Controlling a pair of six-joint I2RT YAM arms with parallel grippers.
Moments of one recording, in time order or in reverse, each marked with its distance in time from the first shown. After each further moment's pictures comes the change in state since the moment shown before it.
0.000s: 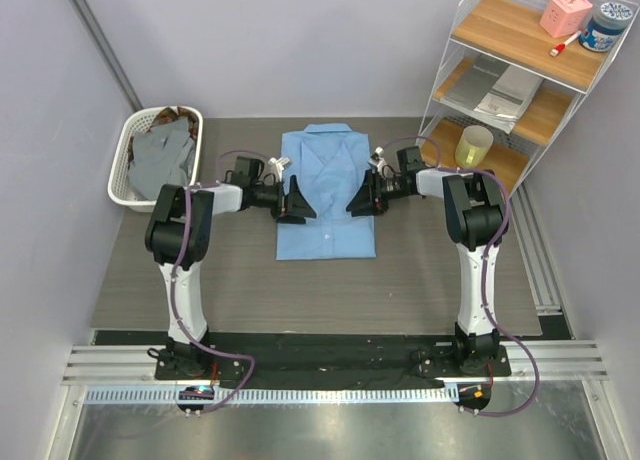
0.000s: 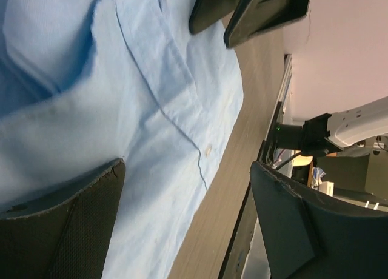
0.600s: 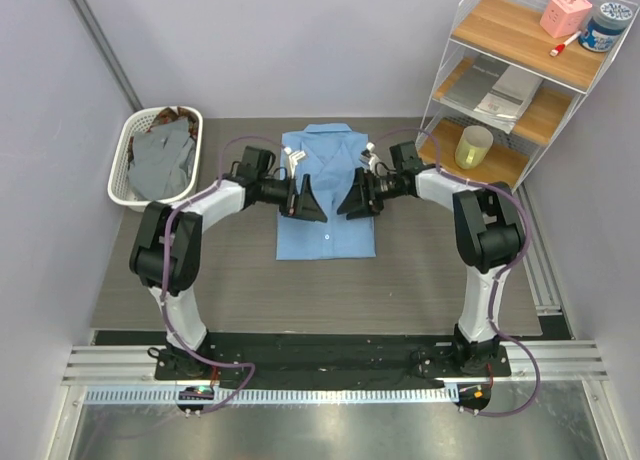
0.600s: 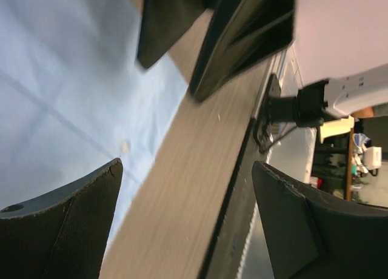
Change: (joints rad) left arm -0.100 -0.270 -0.052 -0.230 -0.038 0.147; right arm 0.083 -0.282 -0.153 -0.110 0.065 -0.038
